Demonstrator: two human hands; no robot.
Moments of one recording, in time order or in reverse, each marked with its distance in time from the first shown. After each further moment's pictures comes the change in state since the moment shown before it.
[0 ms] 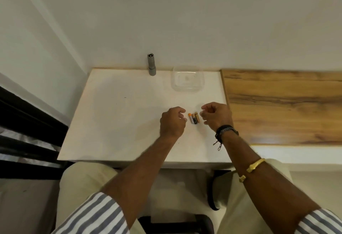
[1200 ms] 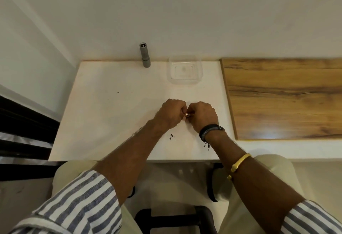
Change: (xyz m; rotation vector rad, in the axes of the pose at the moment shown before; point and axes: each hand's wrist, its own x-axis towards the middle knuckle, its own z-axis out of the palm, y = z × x) left_hand 0.048 -0.012 0.001 0.338 -0.352 0.252; right_hand -0.002 -0.002 0.034 -0.646 -0.158 -0.289
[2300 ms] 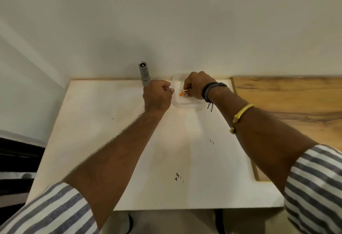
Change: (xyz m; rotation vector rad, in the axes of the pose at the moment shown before) left_hand 0.107 -0.035 -0.073 -0.351 0.586 -0.281; right_hand 0.199 -0.041 -0.050 -0.142 -0.147 -0.165
